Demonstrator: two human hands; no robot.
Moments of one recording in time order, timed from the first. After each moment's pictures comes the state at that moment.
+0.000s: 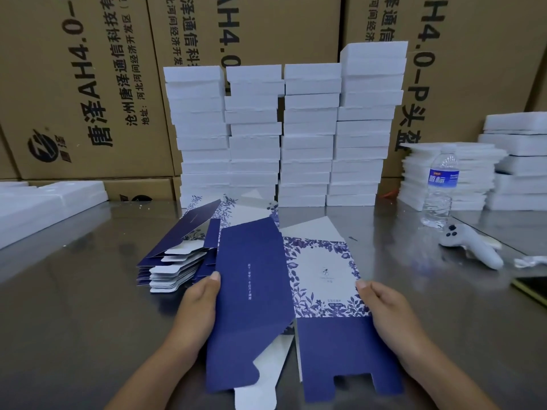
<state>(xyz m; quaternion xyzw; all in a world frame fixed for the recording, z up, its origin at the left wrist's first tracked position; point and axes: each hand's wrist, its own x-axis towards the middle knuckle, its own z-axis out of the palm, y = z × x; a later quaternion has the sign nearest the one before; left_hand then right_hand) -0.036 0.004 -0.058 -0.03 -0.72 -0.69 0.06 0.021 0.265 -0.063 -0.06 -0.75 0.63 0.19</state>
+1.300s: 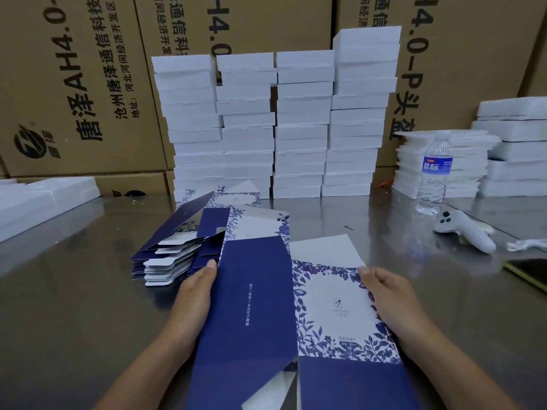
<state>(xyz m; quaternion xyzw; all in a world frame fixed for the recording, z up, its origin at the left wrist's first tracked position) -0.030 0.006 -0.050 -0.01 -0.71 -0.70 0.01 0.031 0.261 -0.048 -0.12 -0.74 0.64 0.19</state>
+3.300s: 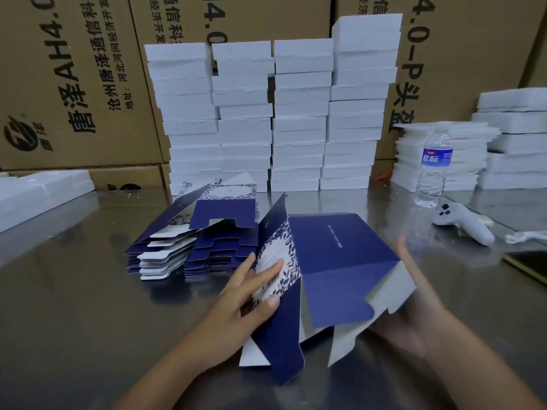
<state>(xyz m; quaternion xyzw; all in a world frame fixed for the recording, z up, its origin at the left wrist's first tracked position) -0.016 0.021 -0.071 -0.32 -0.80 -0.50 -0.03 0.042 0.260 -0.033 -0.05 -0.45 0.89 0.05</state>
